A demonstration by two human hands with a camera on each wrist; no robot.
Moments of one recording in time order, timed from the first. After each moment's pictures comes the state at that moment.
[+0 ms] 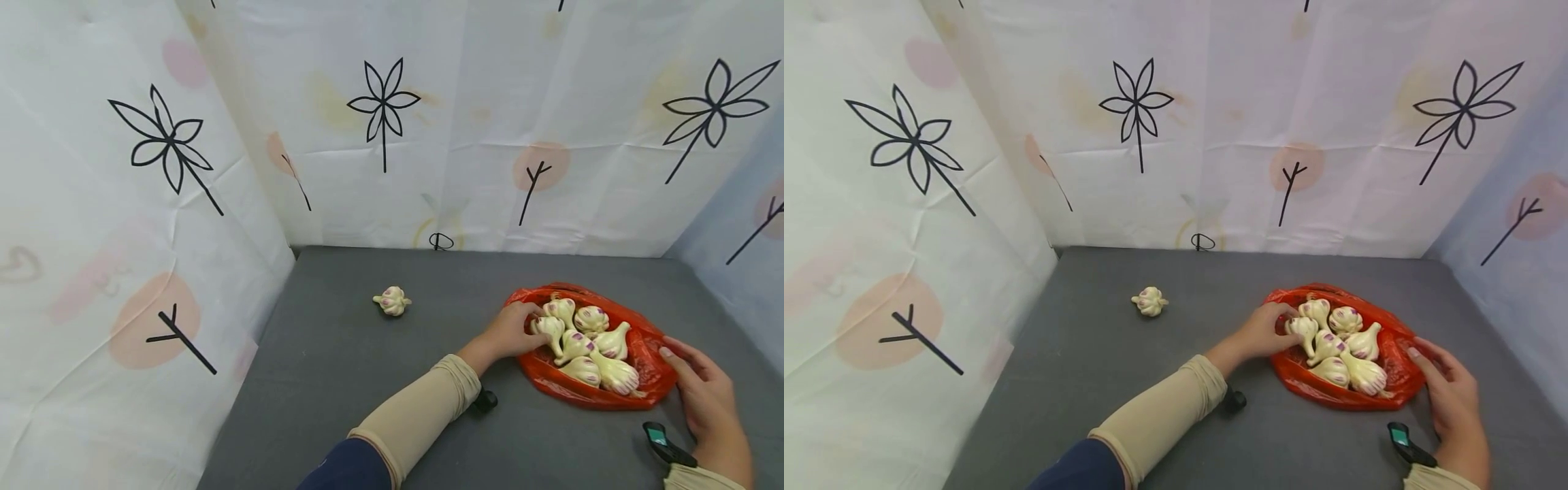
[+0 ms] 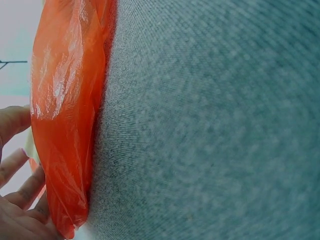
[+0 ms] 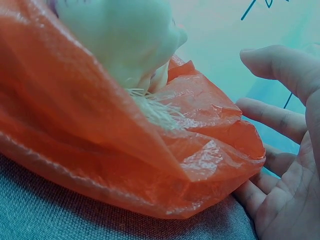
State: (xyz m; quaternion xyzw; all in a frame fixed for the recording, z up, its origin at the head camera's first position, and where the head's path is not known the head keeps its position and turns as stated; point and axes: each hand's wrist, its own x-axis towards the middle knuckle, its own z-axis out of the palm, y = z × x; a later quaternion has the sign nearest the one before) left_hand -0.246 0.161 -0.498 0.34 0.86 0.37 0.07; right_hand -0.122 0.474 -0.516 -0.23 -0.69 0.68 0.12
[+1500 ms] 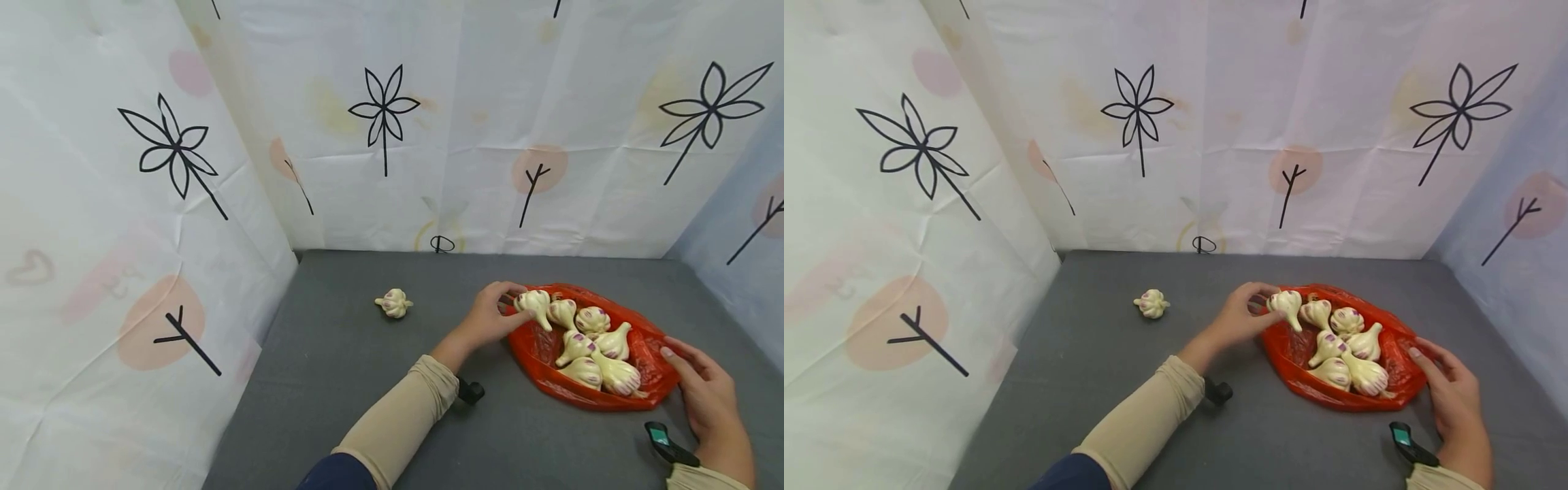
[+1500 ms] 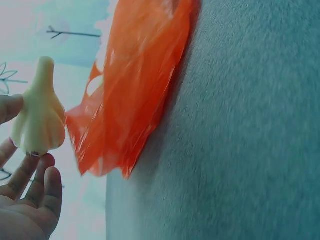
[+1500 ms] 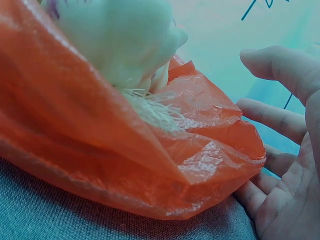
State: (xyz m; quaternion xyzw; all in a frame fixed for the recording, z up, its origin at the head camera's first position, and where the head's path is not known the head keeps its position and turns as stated) left_hand -0.253 0.119 -0.479 0.33 0.78 0.53 0.01; right_hand -0.122 0.472 -0.514 -0.24 -0.69 0.67 0.11
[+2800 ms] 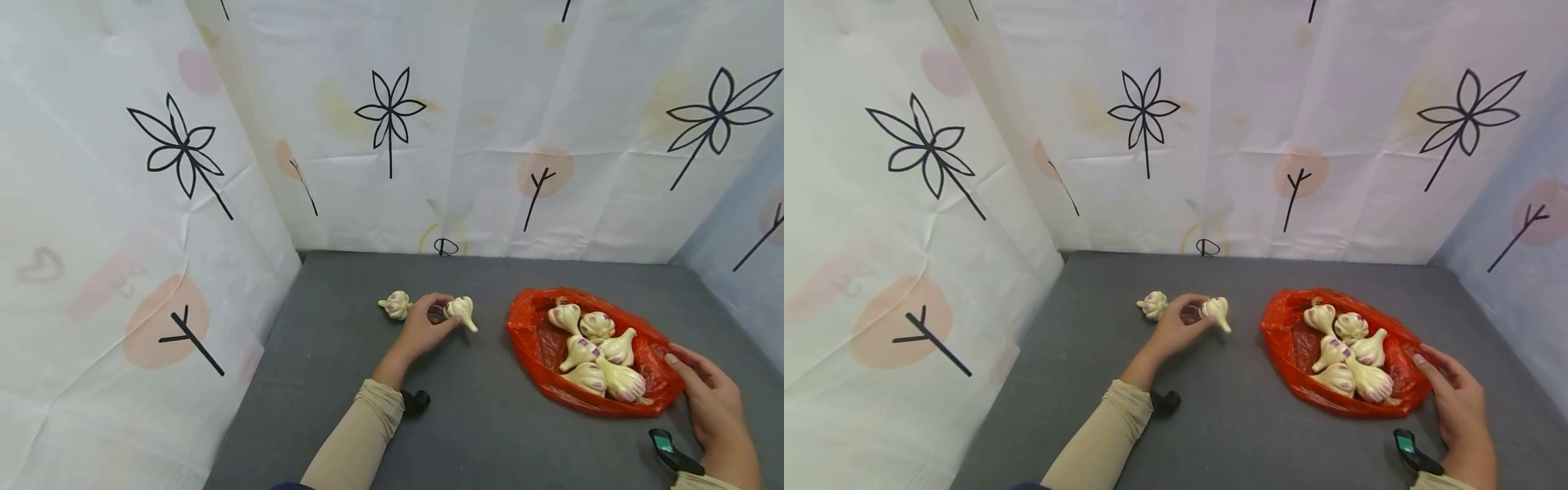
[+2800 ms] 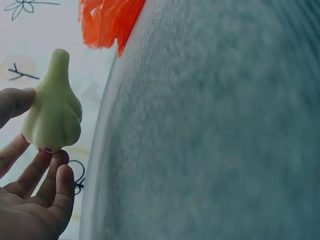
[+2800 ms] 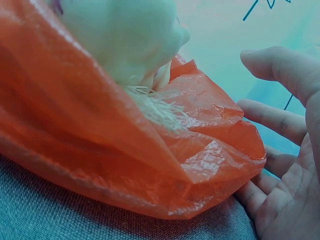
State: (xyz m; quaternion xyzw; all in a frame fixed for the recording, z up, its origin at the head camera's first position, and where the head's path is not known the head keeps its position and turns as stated) left_hand -0.251 0.004 -0.515 0.20 0.80 0.57 -0.03; right_hand -0.124 0.473 -0.516 -0.30 -0.71 0.63 0.08
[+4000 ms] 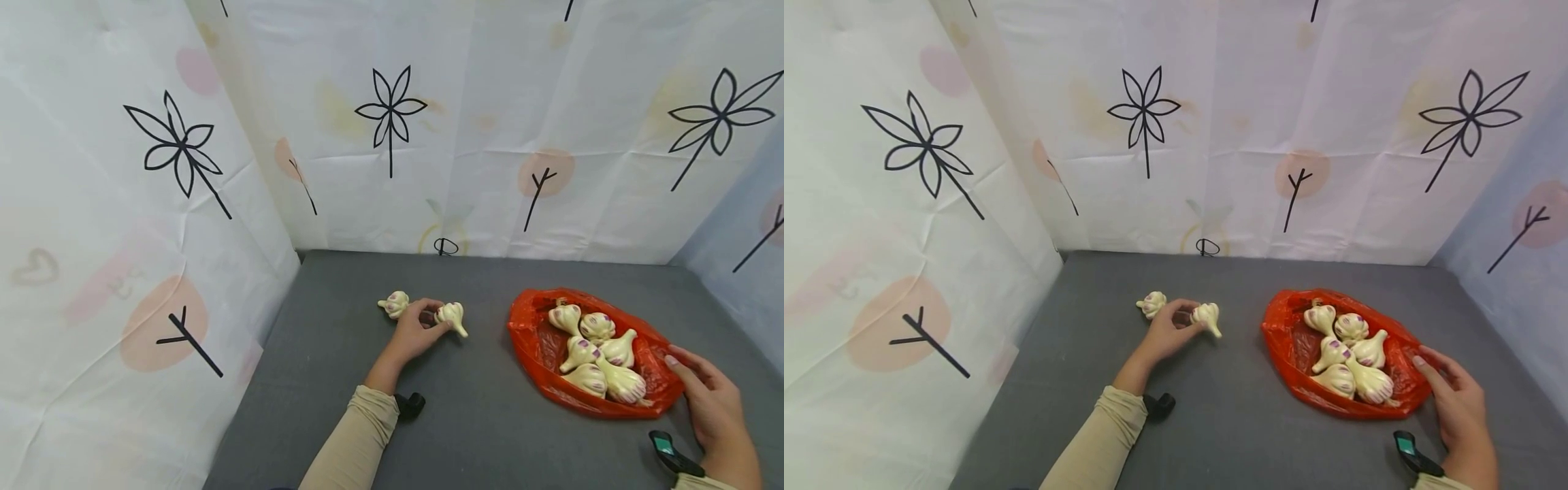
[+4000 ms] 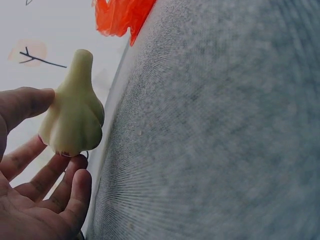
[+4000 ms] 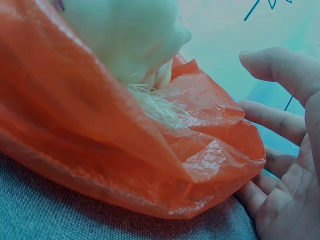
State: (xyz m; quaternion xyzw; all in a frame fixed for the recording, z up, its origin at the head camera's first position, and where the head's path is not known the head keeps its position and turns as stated) left_hand -0.244 -0.012 -0.518 0.16 0.80 0.57 0.00; right_hand -0.123 0.470 -0.513 -0.27 -0.71 0.64 0.10
